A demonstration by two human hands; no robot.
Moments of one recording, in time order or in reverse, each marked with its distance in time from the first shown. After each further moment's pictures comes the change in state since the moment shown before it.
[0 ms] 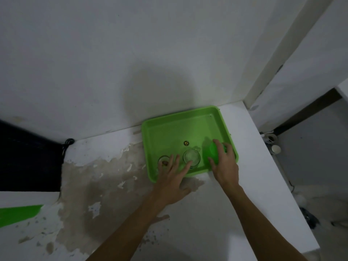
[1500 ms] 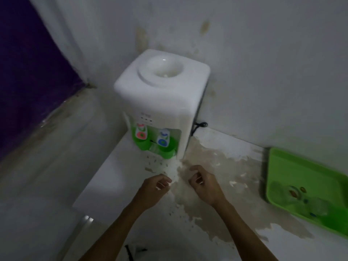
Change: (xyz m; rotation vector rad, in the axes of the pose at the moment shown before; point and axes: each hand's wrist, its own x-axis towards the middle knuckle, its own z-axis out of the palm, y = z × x) left_hand -0.385 -0.298 0.080 -1.027 0.661 -0.572; right_hand -0.233 -0.349 0.212 0.173 -0.626 -0.660
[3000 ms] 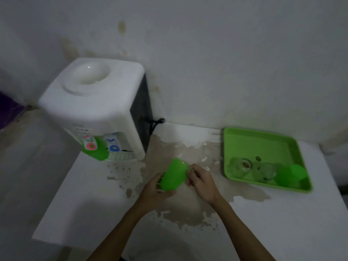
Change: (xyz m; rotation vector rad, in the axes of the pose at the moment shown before) left_hand 0.011 0.072 0.117 -0.162 -0.238 -0.025; right_hand -0.067 0.058 -0.089 0.356 0.219 0.113
